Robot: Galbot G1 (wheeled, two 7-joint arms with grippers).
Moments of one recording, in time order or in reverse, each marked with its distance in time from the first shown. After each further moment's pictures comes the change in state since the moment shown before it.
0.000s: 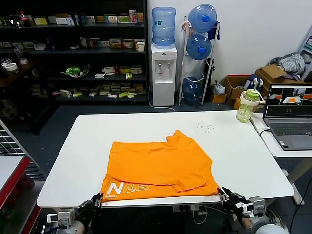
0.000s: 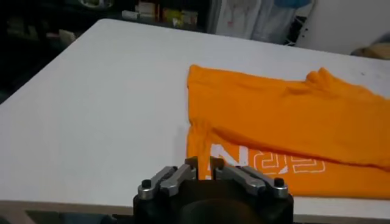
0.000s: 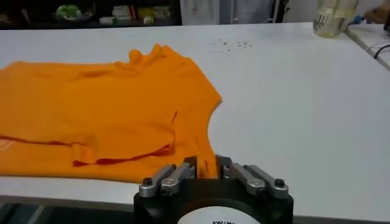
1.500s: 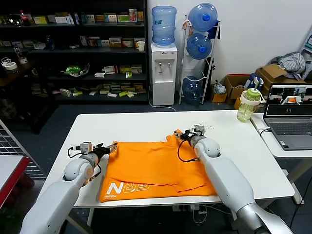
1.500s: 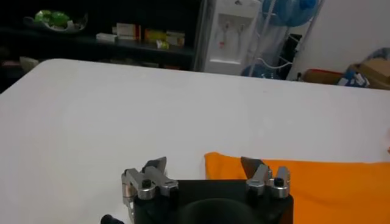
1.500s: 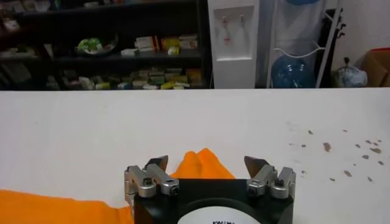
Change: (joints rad) left arm -0.916 -0.103 0.317 0.863 0.010 0.026 0.310; right arm 1.078 0.426 -0.452 -1.064 -0.148 0.008 -0.170
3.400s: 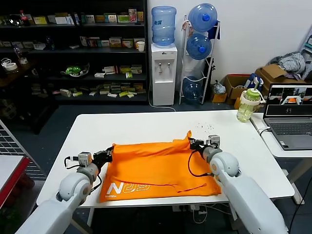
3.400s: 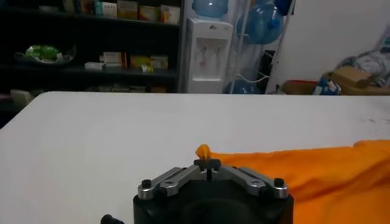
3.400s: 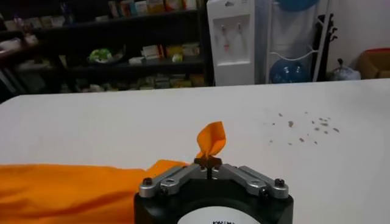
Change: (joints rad) left arm 0.289 0.109 -0.072 -0.437 0.018 -0.016 -0.118; right arm -0.352 -0.274 0.083 0.585 0.197 -0.086 0.128
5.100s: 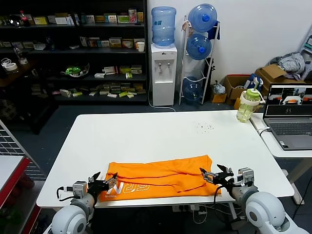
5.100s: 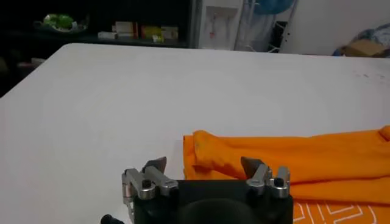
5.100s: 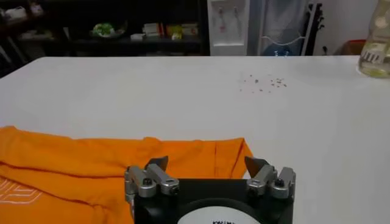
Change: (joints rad) left arm 0.290 -0.058 -0.112 -0.126 0.082 0.014 -0.045; right arm -0.483 -0.169 0.278 0.421 0.021 -0.061 0.007
